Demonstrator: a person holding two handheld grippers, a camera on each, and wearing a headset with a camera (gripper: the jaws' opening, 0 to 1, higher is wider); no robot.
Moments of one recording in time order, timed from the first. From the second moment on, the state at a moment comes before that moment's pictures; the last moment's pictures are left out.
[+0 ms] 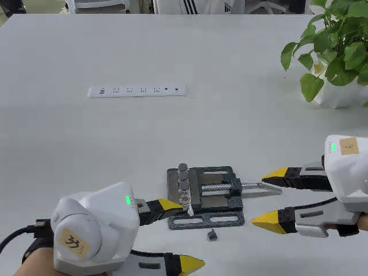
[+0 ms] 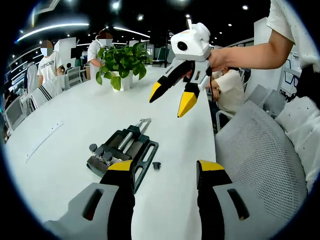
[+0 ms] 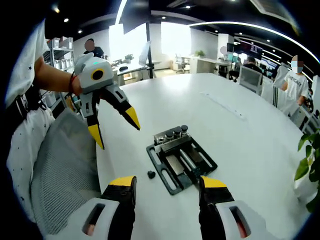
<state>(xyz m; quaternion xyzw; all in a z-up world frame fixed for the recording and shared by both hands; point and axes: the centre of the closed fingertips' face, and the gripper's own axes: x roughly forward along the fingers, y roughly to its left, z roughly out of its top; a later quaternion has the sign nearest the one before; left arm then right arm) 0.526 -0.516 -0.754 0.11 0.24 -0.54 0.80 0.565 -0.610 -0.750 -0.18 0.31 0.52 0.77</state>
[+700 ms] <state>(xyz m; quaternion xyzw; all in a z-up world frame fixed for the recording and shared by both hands) 0.543 -0.530 -0.810 0.18 0.30 -0.52 0.78 0.531 -0.640 -0.763 -0.13 0.27 0.53 0.80</state>
